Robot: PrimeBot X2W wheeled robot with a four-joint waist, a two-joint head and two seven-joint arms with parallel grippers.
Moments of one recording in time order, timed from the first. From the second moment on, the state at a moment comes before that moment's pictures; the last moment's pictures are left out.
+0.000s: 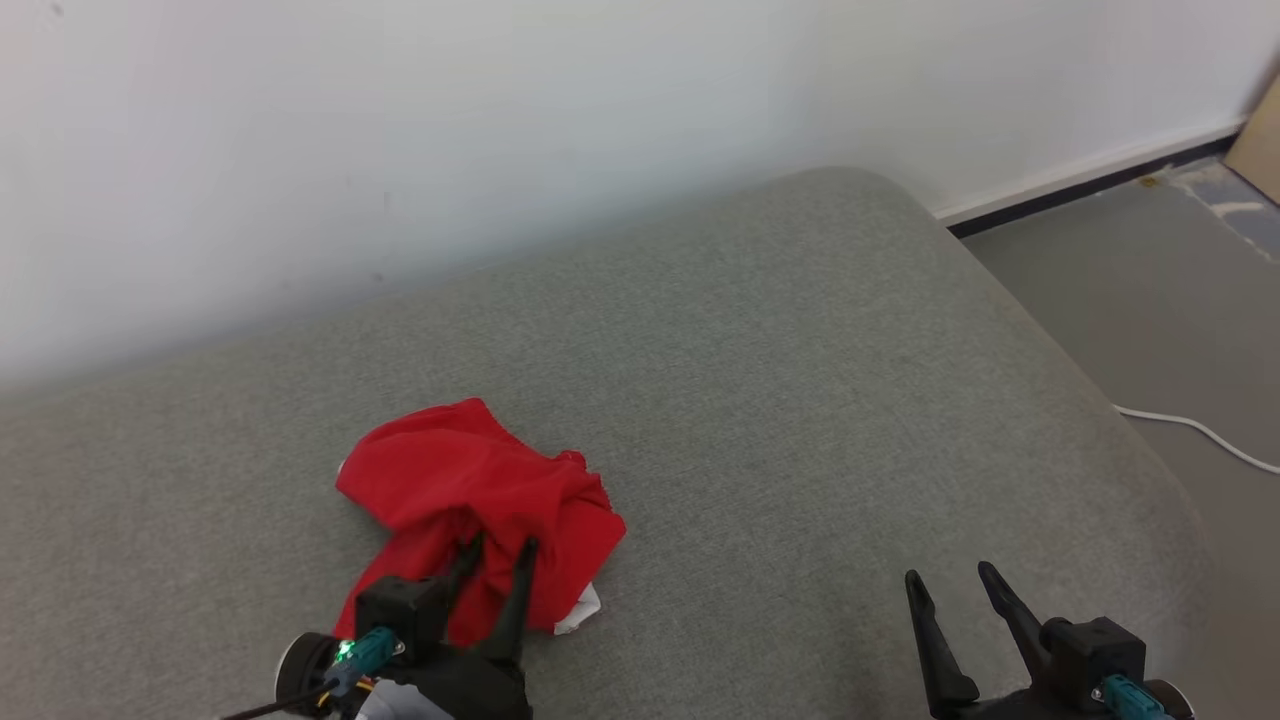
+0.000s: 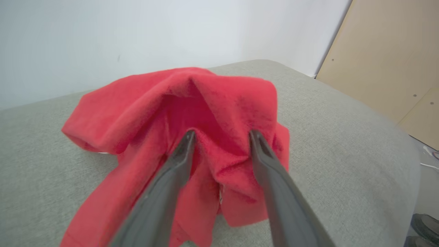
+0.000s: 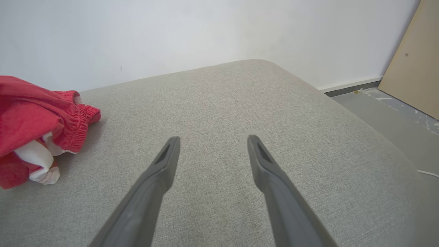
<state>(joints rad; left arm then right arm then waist) -0.24 0.13 -0.37 0.41 -0.36 -0.06 -0.13 0.04 -0.08 0.03 0.16 0.13 0.13 -0.05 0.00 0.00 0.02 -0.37</state>
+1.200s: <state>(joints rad) -0.25 0.17 -0.43 0.52 -0.51 0.05 -0.17 0.05 -0.07 0.04 0.17 0.14 0.13 -0.06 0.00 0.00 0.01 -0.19</state>
